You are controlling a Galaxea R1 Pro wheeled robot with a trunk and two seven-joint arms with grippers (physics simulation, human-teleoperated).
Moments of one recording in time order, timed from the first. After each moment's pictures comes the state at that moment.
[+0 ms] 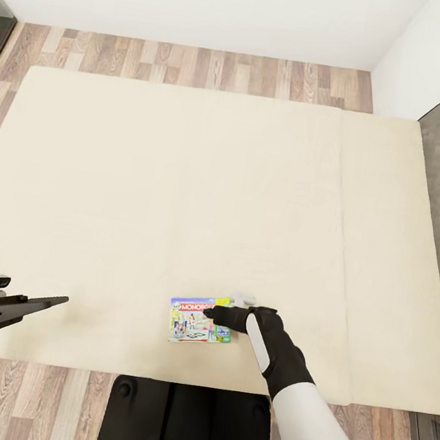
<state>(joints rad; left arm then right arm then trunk) -0.28 0.44 0.44 -1.47 0.37 0.97 -1.57 -0.76 0.17 0.14 -0.83 -0.23 0.74 0.10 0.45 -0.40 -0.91</state>
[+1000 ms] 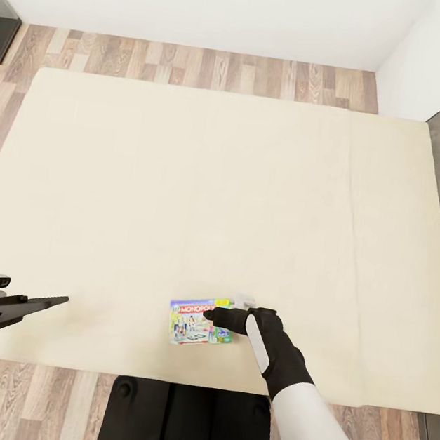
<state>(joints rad) -0.28 0.44 0.44 -1.47 0.37 0.97 -1.57 -0.76 0.17 0.14 -0.82 -0.23 0.74 0.10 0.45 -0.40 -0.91</state>
